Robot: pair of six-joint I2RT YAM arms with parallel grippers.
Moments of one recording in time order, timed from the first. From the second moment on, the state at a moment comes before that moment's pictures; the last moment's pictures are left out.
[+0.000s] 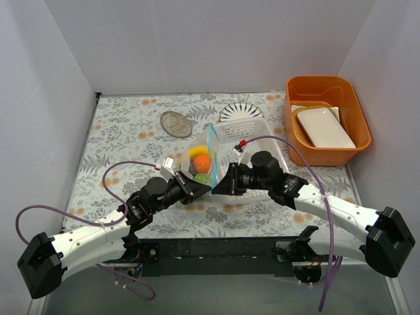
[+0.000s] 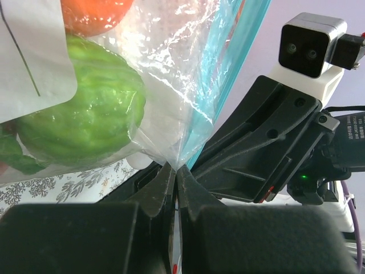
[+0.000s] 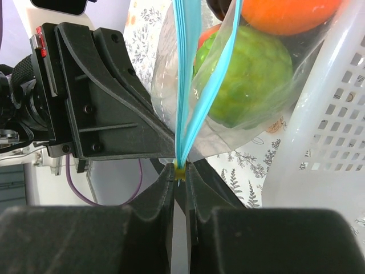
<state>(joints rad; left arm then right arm) -0.87 0.82 0.34 0.25 0.04 -1.38 0.85 1.11 0.67 0.00 -0.41 0.88</state>
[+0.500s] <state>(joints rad) -0.87 0.83 0.33 0.29 0.05 -1.38 0.85 1.07 0.67 -0.01 -0.37 0.86</state>
